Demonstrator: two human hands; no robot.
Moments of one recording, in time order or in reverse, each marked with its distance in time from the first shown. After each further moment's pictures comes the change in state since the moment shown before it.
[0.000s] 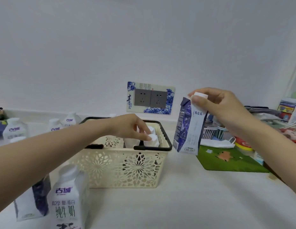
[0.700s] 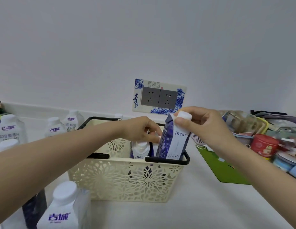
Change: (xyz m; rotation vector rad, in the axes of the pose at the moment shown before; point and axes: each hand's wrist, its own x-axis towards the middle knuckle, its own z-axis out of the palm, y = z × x) left_hand 0.035 -0.029 0.007 -0.237 -0.036 0.164; right_hand 0.023 0.038 0.069 0.033 -0.036 0.041
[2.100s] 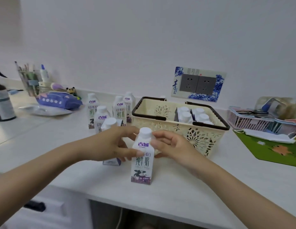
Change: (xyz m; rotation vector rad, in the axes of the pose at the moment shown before) left_hand -0.250 0.021 0.028 -0.149 0.174 -0.319; right_hand -0.100 -0.011 0.155 0.298 -0.477 0.250
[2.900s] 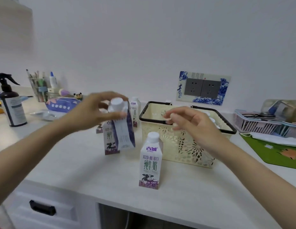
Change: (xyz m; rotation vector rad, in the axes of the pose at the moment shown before) left_hand -0.006 -0.012 -0.080 0.131 0.487 0.208; right_hand 0.008 -0.045 -0.026 -0.175 0.146 -0.313
